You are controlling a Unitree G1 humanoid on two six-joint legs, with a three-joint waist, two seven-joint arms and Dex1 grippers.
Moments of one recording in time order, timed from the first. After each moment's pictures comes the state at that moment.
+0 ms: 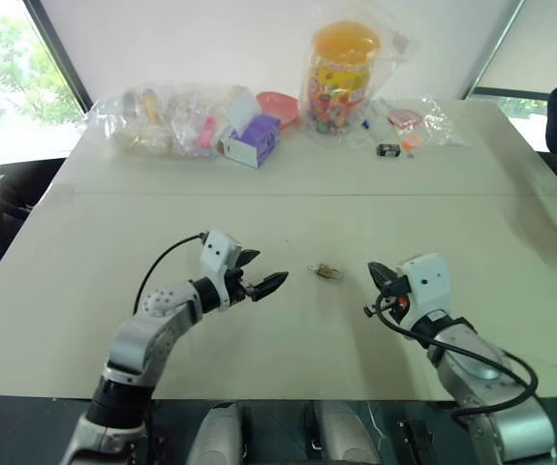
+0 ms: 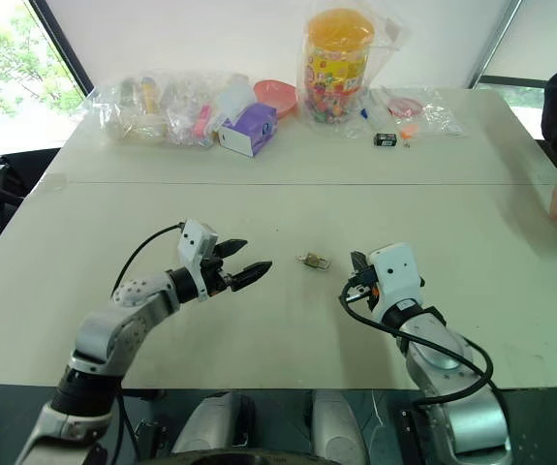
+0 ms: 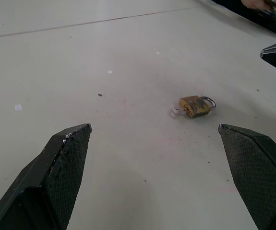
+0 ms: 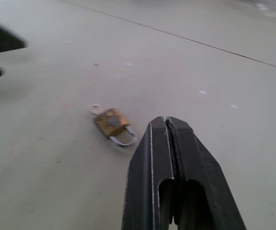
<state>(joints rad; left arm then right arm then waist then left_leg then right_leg) -0.30 0.40 -0.10 -0.19 -0.44 0.60 -0.70 0.10 -0.47 -0.07 -0.74 0.28 0.72 0.35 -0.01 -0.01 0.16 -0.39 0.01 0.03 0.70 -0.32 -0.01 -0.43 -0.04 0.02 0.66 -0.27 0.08</state>
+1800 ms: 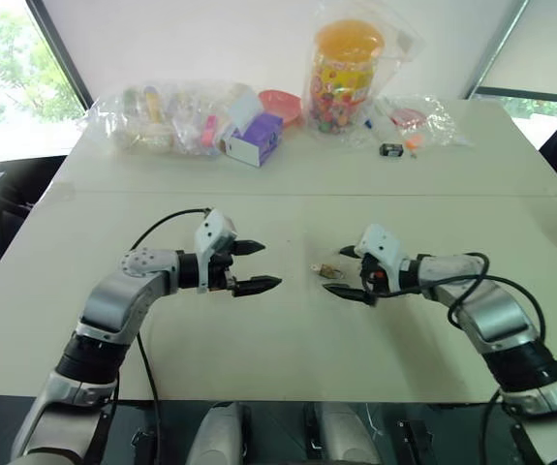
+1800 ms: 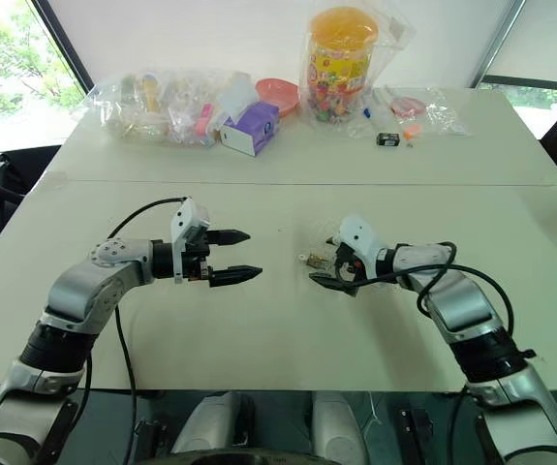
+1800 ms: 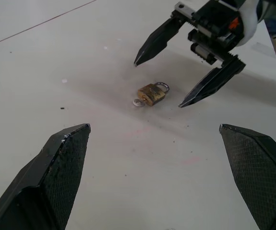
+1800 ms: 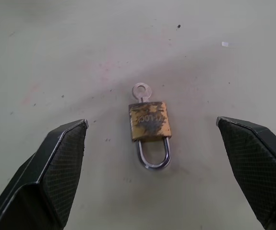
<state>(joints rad) -0.42 0.53 -0.14 -0.13 -0.45 0.60 -0.98 -0.40 -0.68 0.22 -0.05 0.24 0.51 0.89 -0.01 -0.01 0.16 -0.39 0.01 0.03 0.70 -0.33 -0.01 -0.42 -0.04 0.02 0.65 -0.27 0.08</state>
